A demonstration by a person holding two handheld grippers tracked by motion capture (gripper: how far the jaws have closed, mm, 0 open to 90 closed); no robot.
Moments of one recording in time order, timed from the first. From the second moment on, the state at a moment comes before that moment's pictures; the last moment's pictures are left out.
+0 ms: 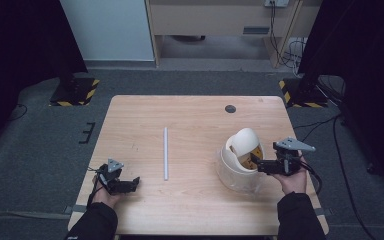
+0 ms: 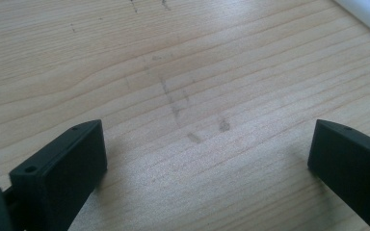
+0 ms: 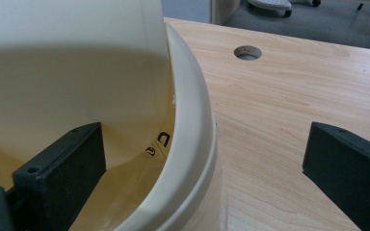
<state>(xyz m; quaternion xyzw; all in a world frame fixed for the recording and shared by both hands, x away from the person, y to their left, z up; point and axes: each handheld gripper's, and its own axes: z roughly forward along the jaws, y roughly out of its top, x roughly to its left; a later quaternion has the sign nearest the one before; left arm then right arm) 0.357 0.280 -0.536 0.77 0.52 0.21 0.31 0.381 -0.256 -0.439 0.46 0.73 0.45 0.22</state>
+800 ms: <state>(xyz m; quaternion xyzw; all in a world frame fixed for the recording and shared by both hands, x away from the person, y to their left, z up) 0.356 0.256 -0.506 0.75 0.52 0.19 0.37 0.361 -0.280 -0.434 0.46 0.70 0.49 0.25</state>
